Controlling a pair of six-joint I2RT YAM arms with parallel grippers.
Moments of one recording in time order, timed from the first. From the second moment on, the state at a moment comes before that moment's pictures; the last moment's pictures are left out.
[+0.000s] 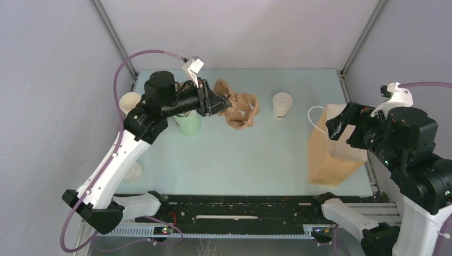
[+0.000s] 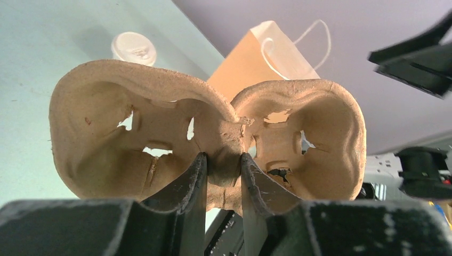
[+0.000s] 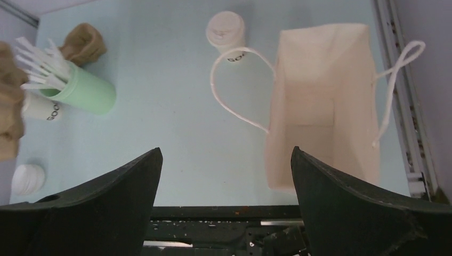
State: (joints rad) left arm -0.58 1.19 1.47 -0.48 0.46 -0.48; right arm 0.33 0.95 1.94 -1.44 0.22 0.38
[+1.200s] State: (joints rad) left arm -0.63 1.02 1.32 -0.72 0.10 -0.31; right arm 0.76 1.32 1.63 -0.88 -0.22 0.95
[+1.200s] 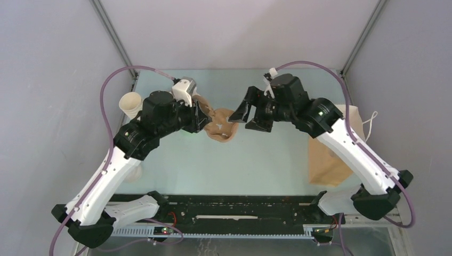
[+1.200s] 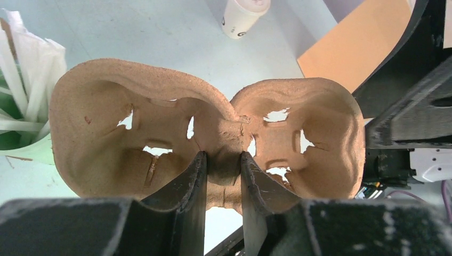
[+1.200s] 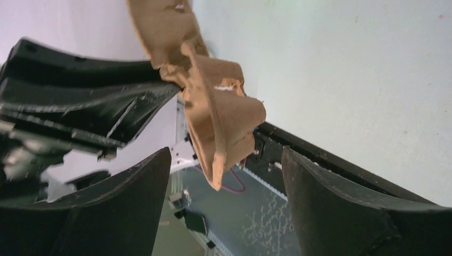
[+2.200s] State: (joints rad) left arm -0.63 1.11 1.43 -0.84 -0.05 -0.39; right arm 0.89 1.58 1.89 -1.08 0.09 0.87
